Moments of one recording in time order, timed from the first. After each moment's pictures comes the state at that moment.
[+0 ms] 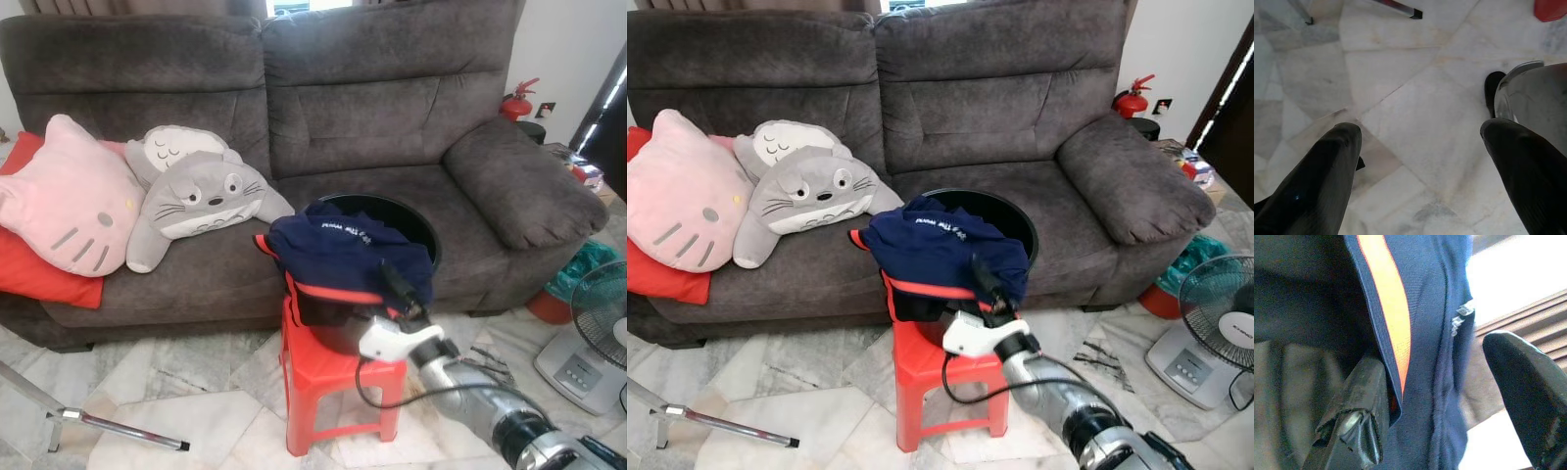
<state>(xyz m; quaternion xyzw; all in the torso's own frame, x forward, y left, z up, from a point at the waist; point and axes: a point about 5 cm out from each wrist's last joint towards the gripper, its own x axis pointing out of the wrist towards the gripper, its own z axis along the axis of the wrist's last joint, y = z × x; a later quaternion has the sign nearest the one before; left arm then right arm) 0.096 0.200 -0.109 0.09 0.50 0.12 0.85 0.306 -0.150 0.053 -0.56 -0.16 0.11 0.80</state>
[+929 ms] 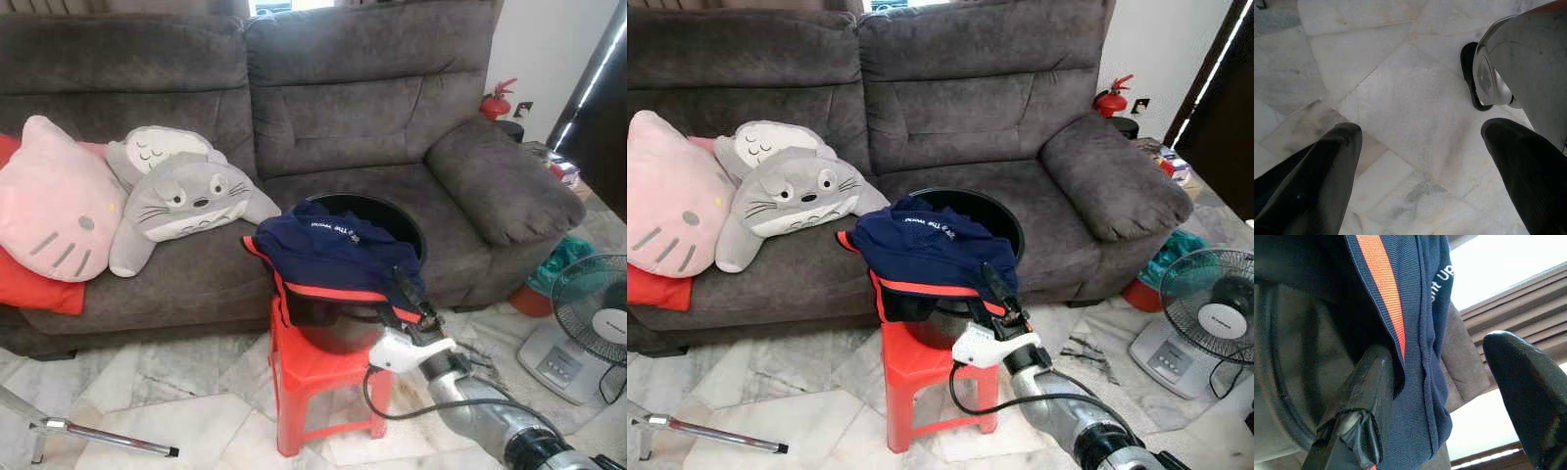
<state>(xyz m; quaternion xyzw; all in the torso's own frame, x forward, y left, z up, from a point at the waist) 0.070 0.221 -0.112 0.07 0.53 0.08 0.84 0.292 -0.162 0.045 -0.56 -0.16 0.09 0.81</state>
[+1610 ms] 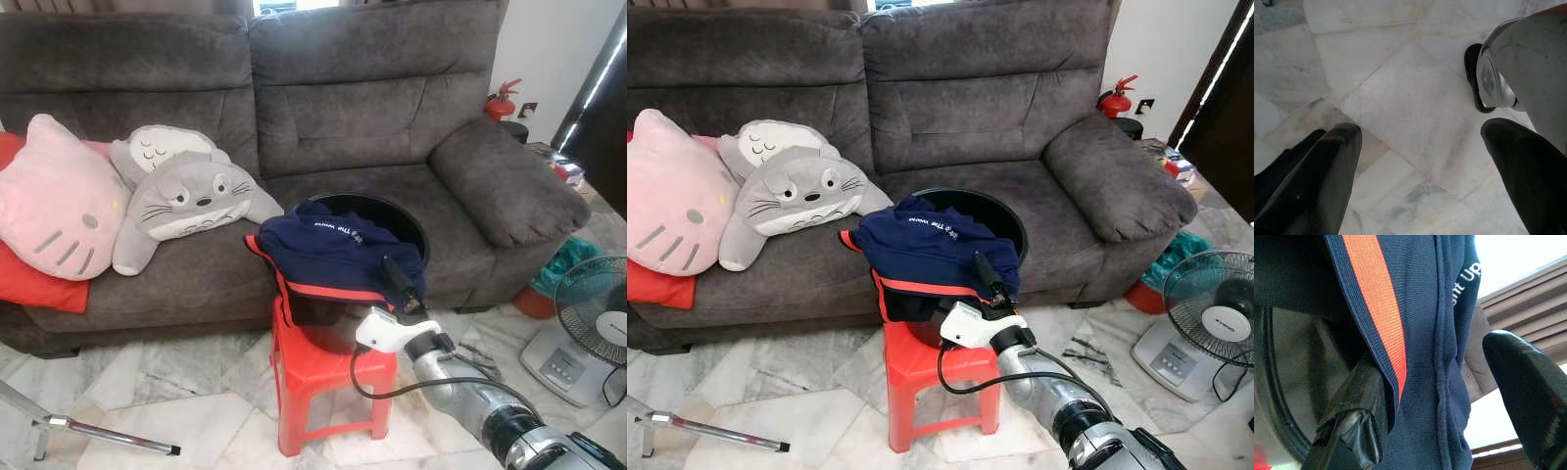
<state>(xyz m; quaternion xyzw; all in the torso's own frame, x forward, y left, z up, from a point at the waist) 0.073 0.215 -0.112 0.07 0.53 0.08 0.84 0.311 -0.147 0.047 -0.55 -0.10 0.11 0.82</state>
